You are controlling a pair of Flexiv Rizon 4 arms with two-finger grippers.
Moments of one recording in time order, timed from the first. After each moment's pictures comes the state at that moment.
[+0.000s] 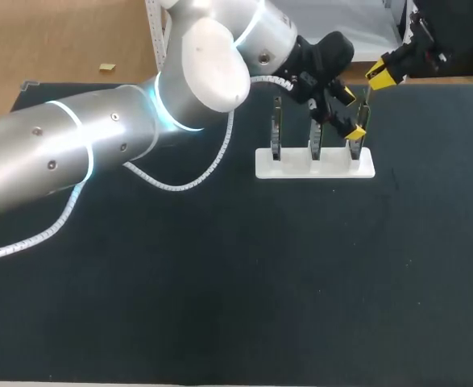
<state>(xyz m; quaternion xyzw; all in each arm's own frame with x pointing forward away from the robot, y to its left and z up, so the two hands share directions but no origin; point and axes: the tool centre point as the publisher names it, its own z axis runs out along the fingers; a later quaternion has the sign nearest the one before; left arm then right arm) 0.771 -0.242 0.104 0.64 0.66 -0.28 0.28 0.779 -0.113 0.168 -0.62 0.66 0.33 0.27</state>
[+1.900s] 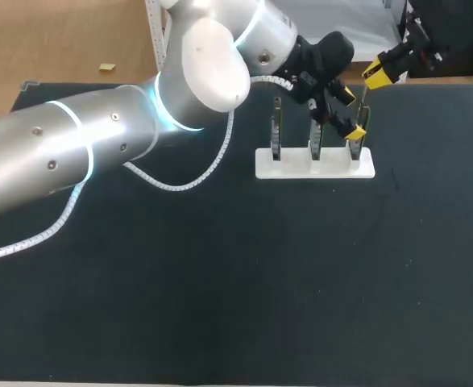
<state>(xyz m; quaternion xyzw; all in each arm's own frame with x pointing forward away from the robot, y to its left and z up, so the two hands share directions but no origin) 0.771 -0.242 0.104 0.64 0.66 -0.28 0.28 0.782 -0.109 0.167 -0.62 0.66 0.32 0.27</state>
